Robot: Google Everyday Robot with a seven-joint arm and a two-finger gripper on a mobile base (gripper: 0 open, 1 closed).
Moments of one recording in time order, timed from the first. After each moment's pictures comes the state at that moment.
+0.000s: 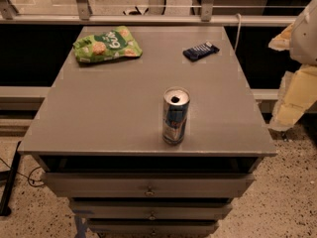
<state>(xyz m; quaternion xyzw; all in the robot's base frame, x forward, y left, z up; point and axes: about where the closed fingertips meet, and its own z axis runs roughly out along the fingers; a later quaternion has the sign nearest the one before) 0.438 -0.217 0.976 -0.60 0.78 -0.03 0.16</state>
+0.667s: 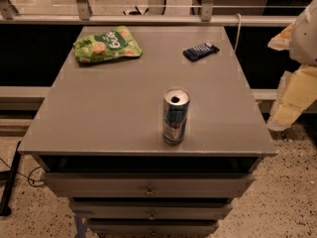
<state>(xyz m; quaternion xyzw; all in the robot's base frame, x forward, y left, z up) 0.438 -0.213 0.977 -0.60 0.78 -0.03 0.17</state>
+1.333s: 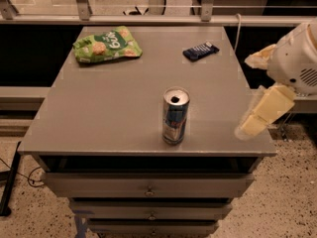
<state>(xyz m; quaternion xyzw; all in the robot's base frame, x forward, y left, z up) 0.441 -0.172 0.946 -0.57 0.78 0.08 0.26</state>
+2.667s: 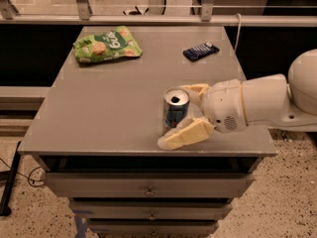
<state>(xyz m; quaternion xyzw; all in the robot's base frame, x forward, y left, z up) 0.447 -0.034 0.889 -0.52 0.67 0.30 0.43</state>
